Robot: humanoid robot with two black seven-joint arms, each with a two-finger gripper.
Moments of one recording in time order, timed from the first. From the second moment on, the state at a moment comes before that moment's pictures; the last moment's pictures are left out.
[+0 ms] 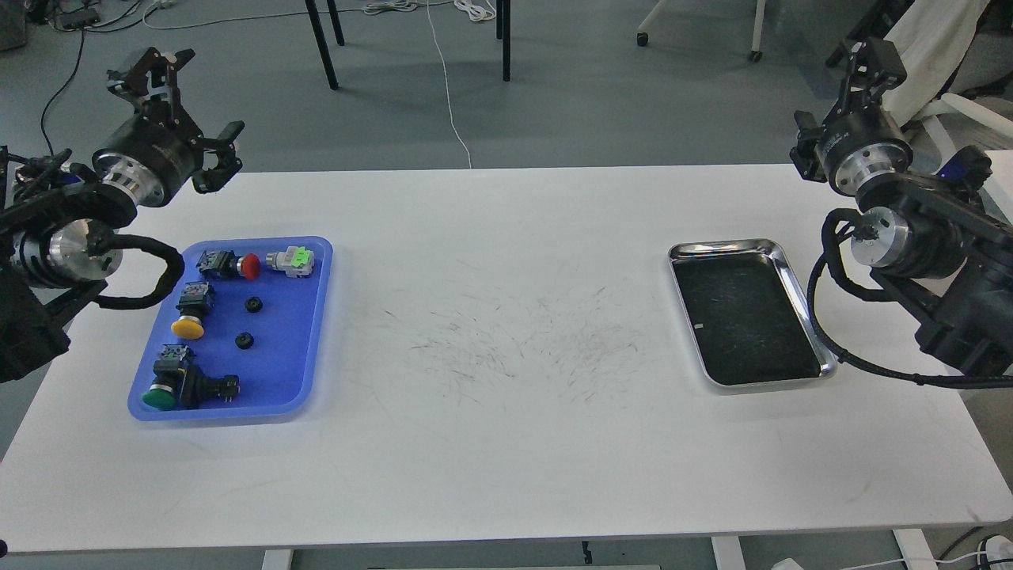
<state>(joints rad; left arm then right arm) -1.00 0.57 -0.18 -0.70 -0.34 -0.29 -0.34 0.96 -0.48 0.38 0.79 0.08 -0.19 0.36</state>
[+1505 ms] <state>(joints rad) -0.99 0.57 -0.10 -0.63 -0.30 -0.40 -0.36 0.96 -0.48 0.37 0.79 0.08 -0.19 0.36</state>
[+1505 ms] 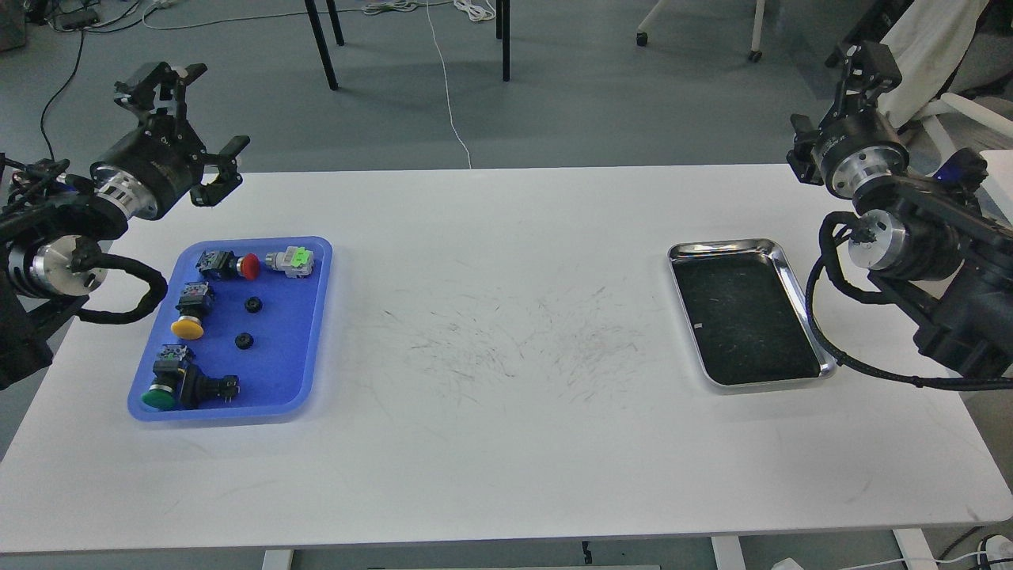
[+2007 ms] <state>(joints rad) -0.99 0.57 -0.10 -0.64 -0.29 -0.39 -0.36 0.96 -0.48 0.38 0.79 0.08 -0.19 0.36</state>
